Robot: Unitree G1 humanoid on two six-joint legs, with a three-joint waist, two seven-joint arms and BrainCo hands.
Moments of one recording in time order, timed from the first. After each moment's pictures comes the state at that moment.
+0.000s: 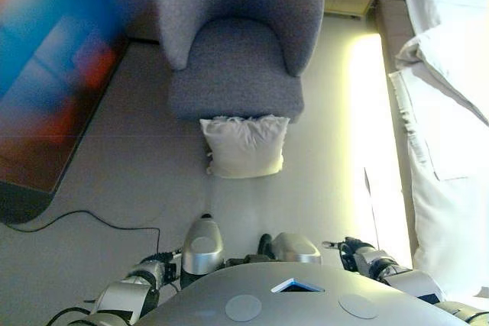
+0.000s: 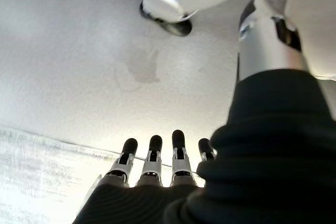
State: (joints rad) left arm 0.00 0.23 -0.10 1.35 -0.21 0.21 0.15; right arm -0.06 -0.27 0.21 1.31 0.04 0.20 -0.06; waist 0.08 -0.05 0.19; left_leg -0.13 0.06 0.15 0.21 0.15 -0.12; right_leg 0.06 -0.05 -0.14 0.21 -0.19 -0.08
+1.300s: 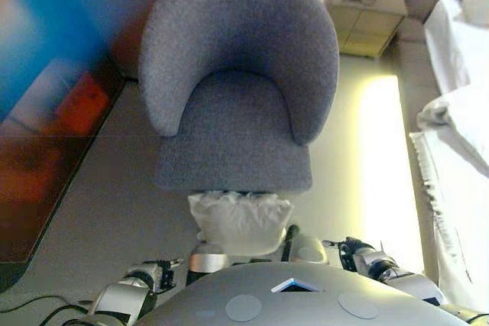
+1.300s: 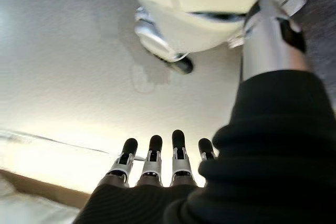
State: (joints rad) left arm -0.01 0.24 -0.16 1.32 -0.23 0.33 0.17; right arm -0.01 -0.27 0.19 1.27 0.01 0.21 -0.09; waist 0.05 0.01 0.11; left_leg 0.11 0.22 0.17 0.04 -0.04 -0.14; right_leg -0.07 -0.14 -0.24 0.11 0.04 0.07
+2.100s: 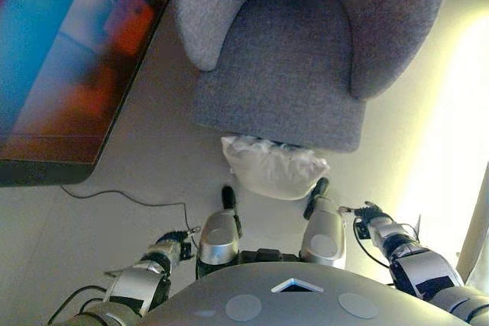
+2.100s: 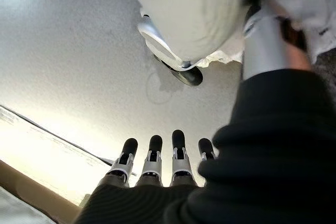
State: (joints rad) left arm -0.10 0.20 -0.20 1.28 -0.25 0.21 0.19; right arm -0.19 -0.36 0.20 1.24 0.12 0.16 -0.18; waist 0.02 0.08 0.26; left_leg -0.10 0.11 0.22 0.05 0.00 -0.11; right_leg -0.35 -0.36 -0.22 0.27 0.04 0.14
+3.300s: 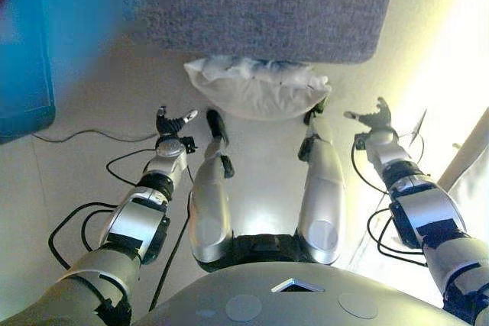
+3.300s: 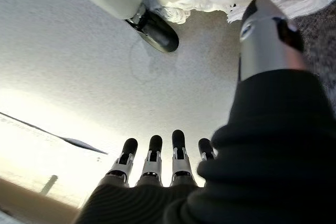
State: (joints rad) left arm -0.53 0.28 -0.30 1.07 -0.50 -0.08 0.49; right arm -0.60 -0.42 0.27 1.11 0.16 0.02 -0.40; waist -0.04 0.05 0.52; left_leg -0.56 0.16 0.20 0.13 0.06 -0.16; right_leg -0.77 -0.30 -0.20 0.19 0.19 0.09
